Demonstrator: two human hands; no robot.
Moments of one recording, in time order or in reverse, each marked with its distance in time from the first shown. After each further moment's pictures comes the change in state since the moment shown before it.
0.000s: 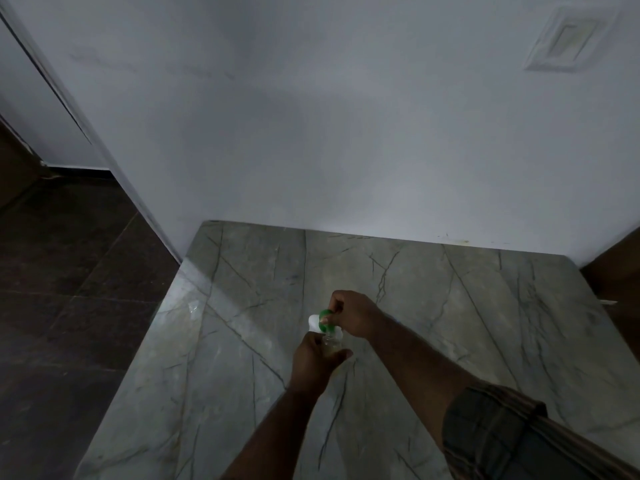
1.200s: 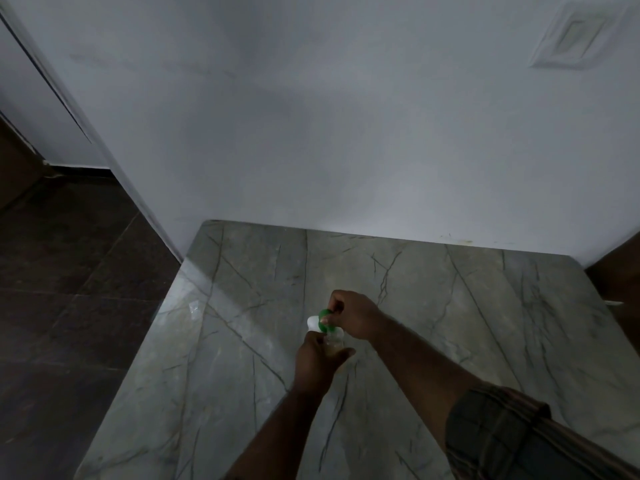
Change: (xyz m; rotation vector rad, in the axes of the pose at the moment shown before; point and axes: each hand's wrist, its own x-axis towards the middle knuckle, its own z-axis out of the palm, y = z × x) left_hand 0.002 0.008 0.004 0.036 0.040 0.007; right_hand -0.002 -0.002 -0.003 0.016 0.005 -0.034
